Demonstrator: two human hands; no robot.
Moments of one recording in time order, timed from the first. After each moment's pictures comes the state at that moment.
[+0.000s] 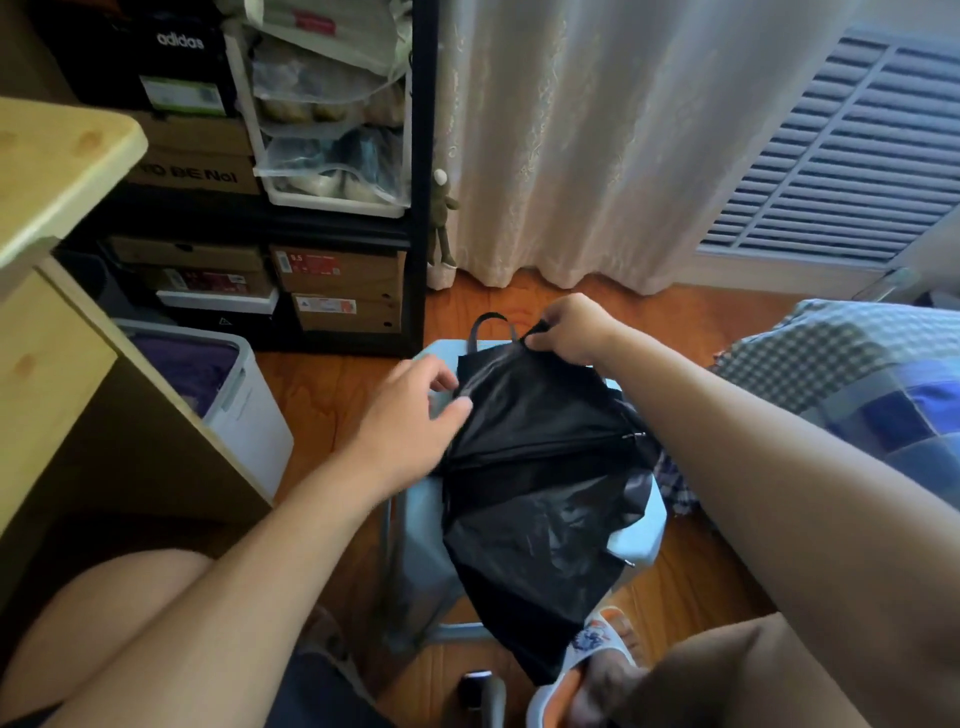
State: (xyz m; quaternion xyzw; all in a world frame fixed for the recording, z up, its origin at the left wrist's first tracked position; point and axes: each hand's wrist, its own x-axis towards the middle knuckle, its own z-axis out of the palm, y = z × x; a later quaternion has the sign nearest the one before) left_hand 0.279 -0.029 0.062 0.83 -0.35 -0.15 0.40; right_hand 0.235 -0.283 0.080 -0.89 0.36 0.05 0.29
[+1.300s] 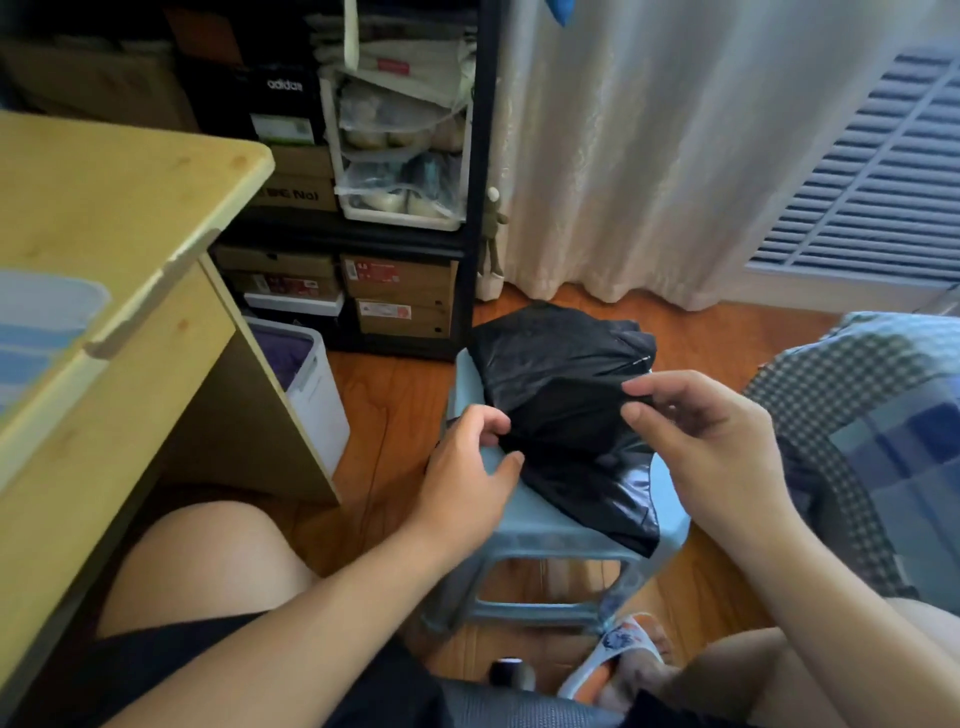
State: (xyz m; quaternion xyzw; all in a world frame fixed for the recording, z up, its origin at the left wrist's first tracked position) left_hand 0.191 0.014 0.045 0.78 -0.29 -0.16 0.53; right_hand 0.060 -0.150 0.133 -0.79 0.20 -0.32 0.48
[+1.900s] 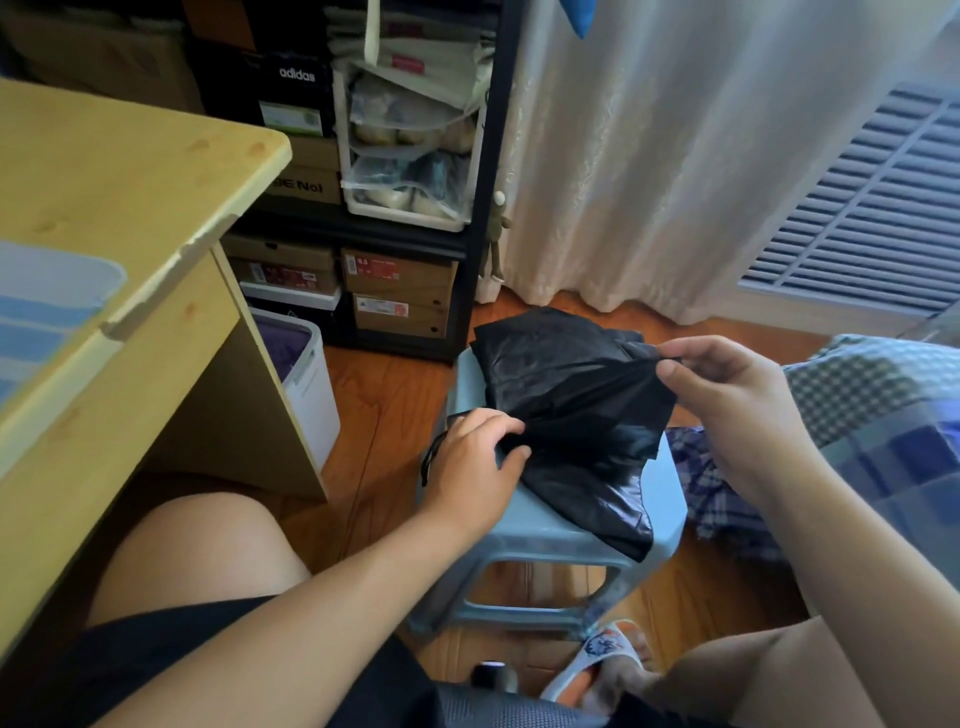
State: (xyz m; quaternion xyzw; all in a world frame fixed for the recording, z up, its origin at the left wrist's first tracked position) left_hand 0.205 -0.006 0.020 0.81 -0.35 -0.05 0.47; right_hand 0.082 -0.200 0.144 -0.72 0.28 -0.27 0.58
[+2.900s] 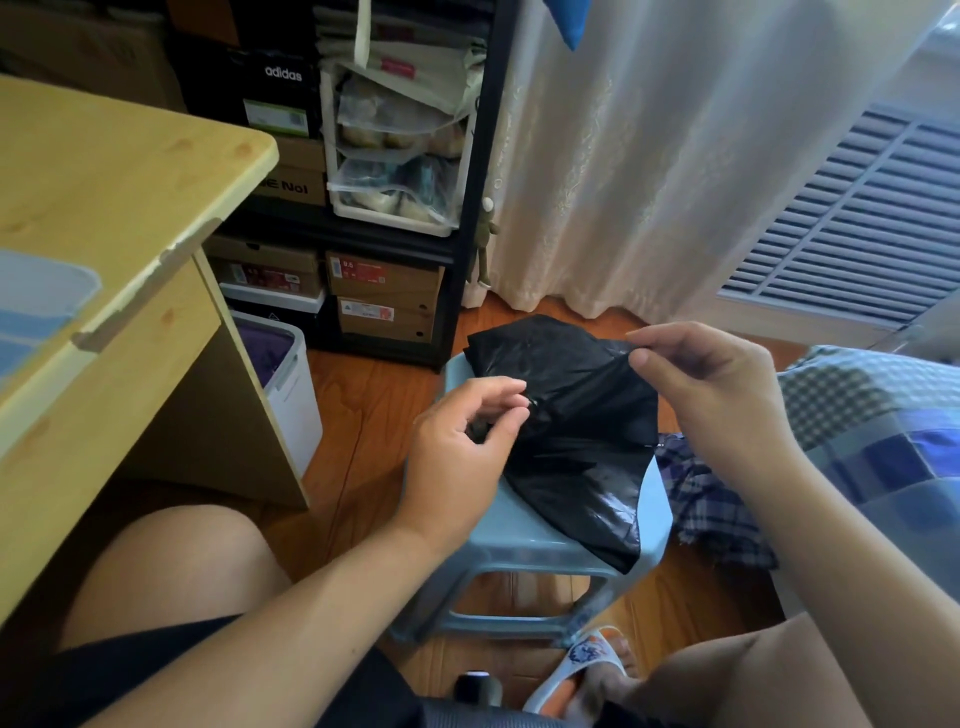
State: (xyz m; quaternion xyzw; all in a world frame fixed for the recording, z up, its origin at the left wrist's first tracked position) left_hand 0.196 0.004 0.086 0.66 -0.29 -0.03 0.69; right_hand 0.094 -0.180 0.174 -0.84 0.20 -0.30 0.41
